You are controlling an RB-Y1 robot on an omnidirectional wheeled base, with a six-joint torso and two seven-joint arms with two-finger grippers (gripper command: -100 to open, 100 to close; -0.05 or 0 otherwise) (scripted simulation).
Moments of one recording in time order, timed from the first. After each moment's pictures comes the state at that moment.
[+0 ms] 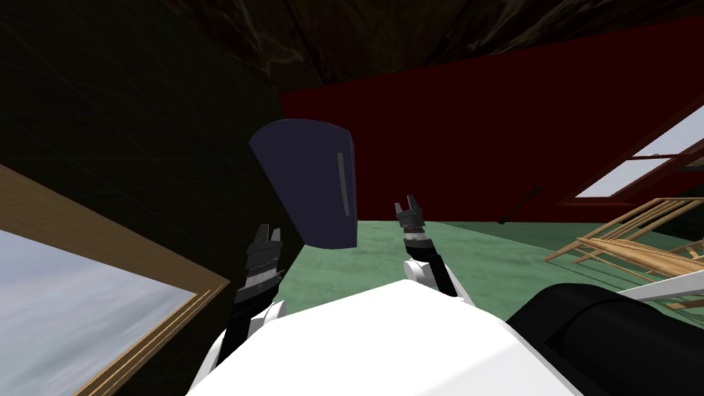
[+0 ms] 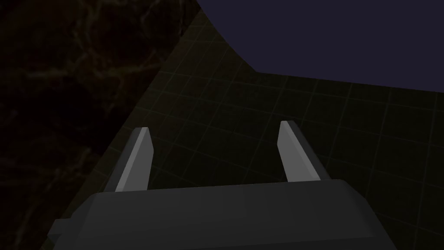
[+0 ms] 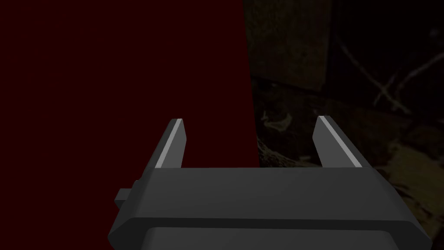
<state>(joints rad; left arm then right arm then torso) 0.52 0.01 0.03 -2.24 -0.08 -0.45 0.01 0.49 -0.03 -0.04 -2.31 -0.06 -0.42 -0.08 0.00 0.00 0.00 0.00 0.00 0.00</state>
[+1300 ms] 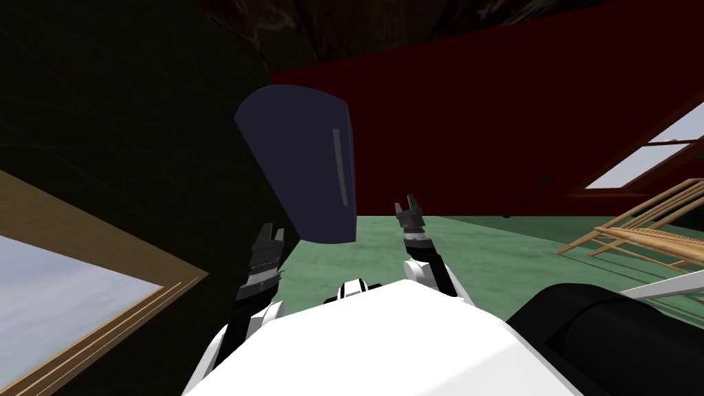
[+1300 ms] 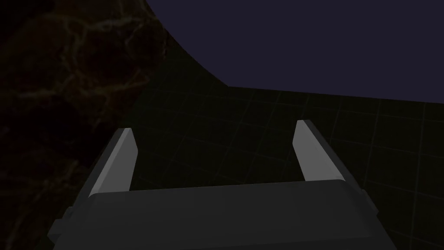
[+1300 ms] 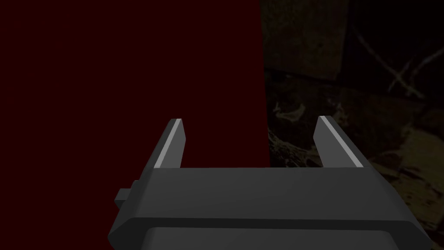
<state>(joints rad) 0.51 0.08 0.03 -2.22 -0.08 -0.44 0.01 0.49 -0.03 -0.04 -2.31 -0.06 -0.42 -0.08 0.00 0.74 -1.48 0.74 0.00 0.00</state>
